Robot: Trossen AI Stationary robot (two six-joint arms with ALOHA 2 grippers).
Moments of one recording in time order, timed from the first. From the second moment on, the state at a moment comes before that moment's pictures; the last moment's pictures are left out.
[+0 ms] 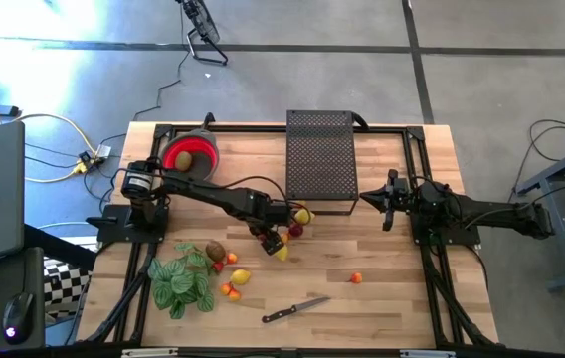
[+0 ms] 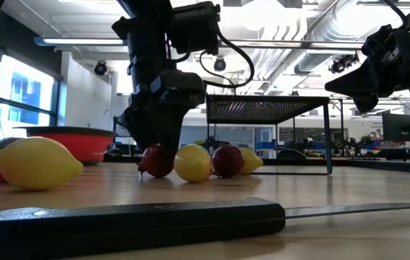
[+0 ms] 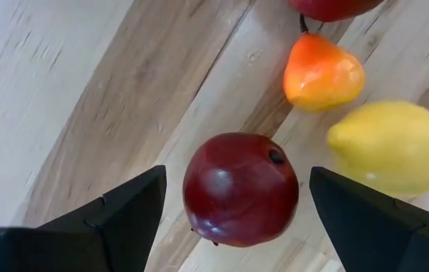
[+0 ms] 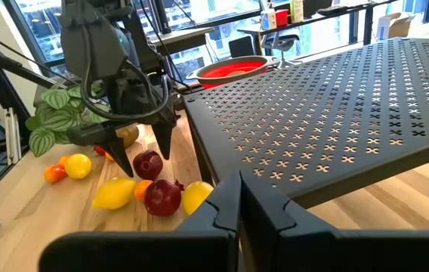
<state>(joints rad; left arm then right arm) -0.06 1.89 1.30 -0.71 0.02 -0.66 -0.14 0.16 0.01 0.03 0.08 0.23</state>
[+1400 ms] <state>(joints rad) -0.06 1.89 1.30 -0.73 0.01 -0.58 -0.14 0.16 0.01 0.03 0.08 0.23</state>
